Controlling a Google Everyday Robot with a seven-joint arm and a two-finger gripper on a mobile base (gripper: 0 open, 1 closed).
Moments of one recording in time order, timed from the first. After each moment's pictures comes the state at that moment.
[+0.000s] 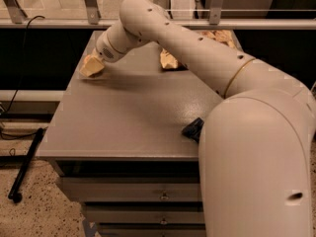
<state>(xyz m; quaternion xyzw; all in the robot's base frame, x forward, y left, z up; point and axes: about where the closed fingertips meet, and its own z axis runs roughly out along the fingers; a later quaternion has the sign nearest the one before) 0.728 0.209 0.849 -0.57 0.70 0.22 0.38</state>
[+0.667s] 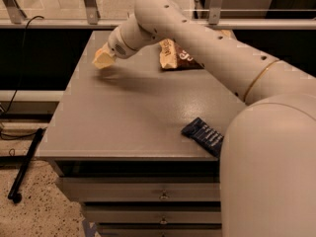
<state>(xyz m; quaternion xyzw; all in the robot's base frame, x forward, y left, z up) 0.726 0.175 0.868 -0.56 0.70 0.21 0.40</state>
